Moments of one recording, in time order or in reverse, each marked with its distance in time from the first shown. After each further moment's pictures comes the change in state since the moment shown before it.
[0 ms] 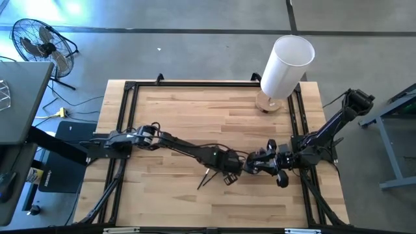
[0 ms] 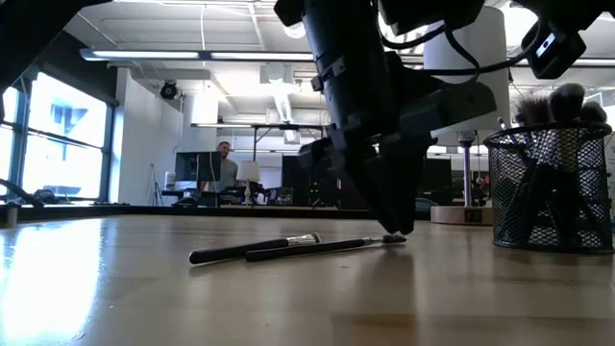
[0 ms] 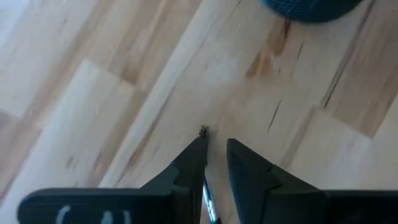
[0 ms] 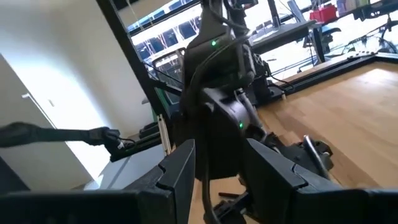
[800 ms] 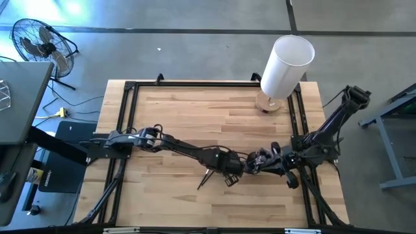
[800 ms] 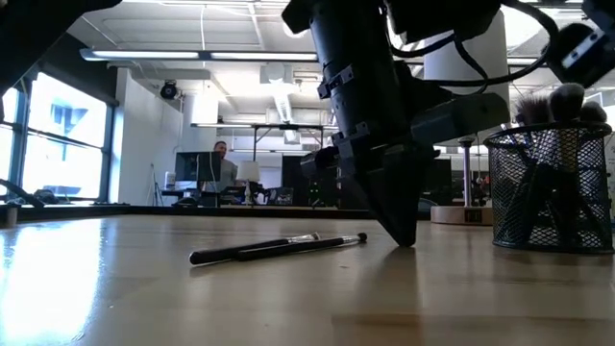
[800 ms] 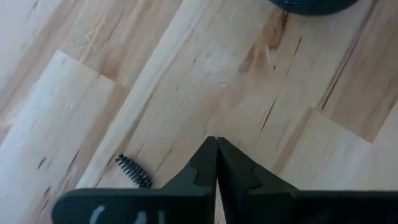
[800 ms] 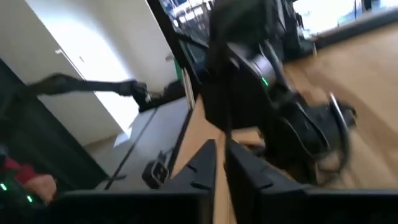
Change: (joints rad) left arm -0.026 0.056 0.048 -0.042 0.067 -0.046; right arm 0.064 -0.241 0.000 -0.422 -0.132 0.133
